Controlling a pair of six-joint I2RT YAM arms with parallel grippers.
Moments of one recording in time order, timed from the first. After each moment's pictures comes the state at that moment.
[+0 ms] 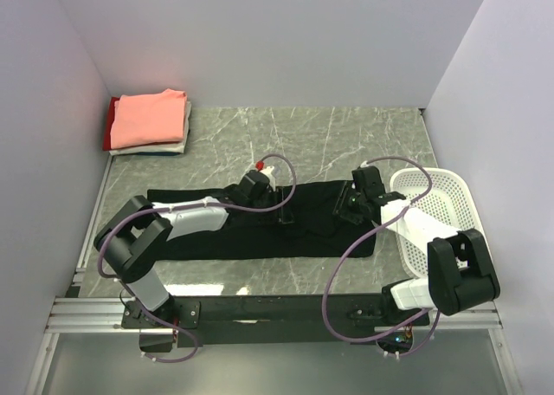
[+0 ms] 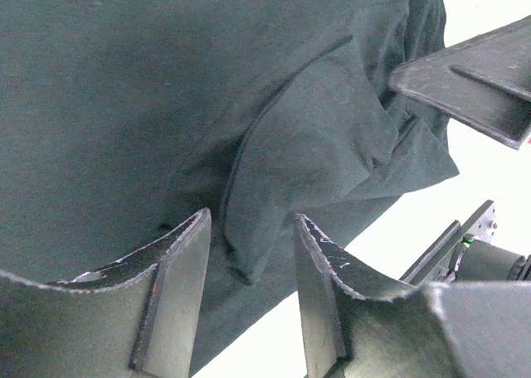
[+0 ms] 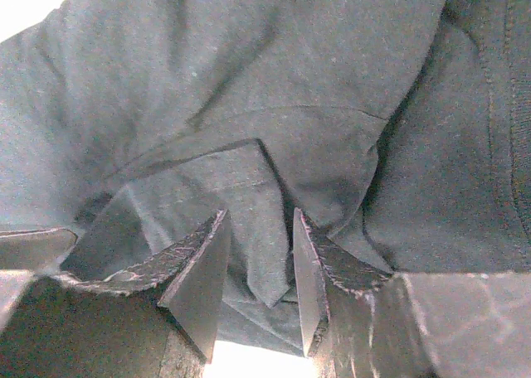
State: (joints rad) left arm -0.77 1.65 0.88 0.07 0.20 -0.72; right arm 0.28 1.34 0.68 -0.30 -0.10 0.66
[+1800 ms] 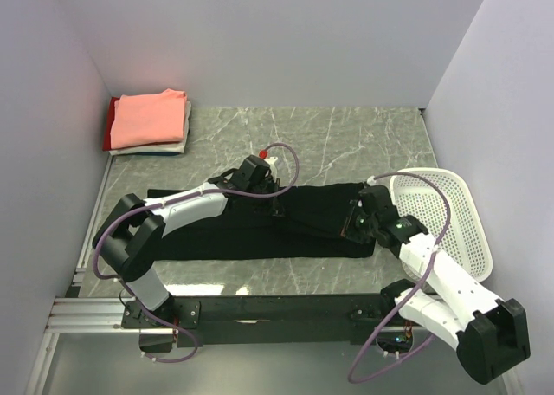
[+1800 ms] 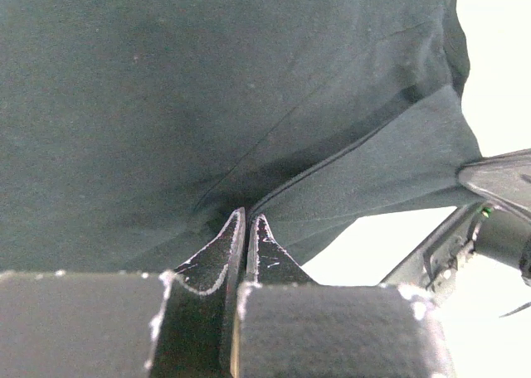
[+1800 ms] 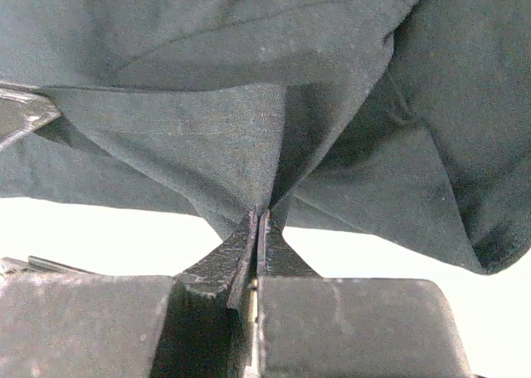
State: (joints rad) left arm -0.72 1.66 1.05 -0.20 0.25 -0.56; right arm 0.40 0.93 0.60 -0.58 -0.09 0.72
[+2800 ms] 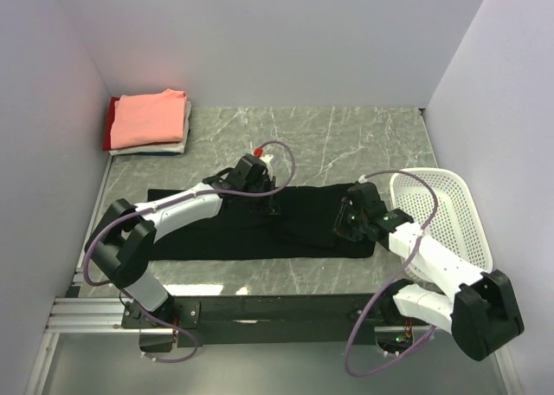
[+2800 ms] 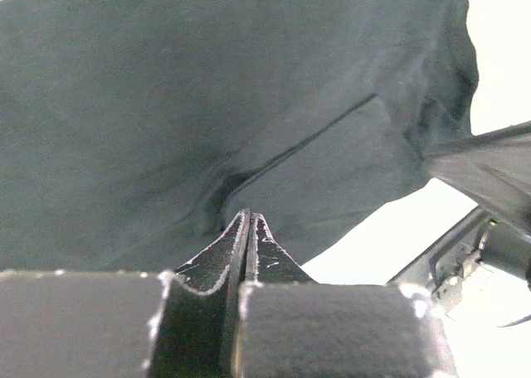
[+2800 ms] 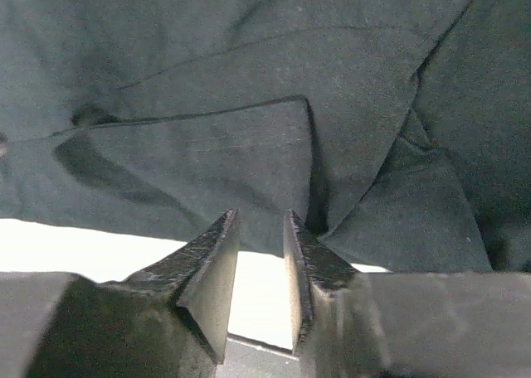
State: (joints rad) left arm -0.72 1.60 1.05 -0.26 0.19 -0.57; right arm 0.44 1.05 0.61 -0.50 -0.05 0.76
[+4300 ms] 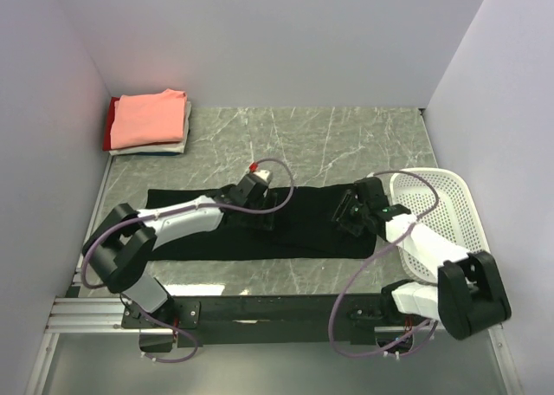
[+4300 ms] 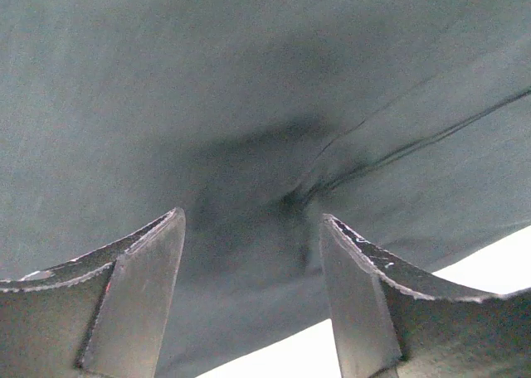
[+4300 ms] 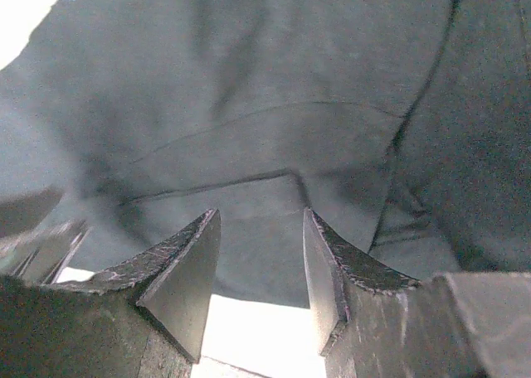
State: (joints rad) left arm -0.79 1.59 0.95 -0.27 -0.08 -0.51; right arm 0.31 1.18 0.58 -0.33 -0.13 0.83
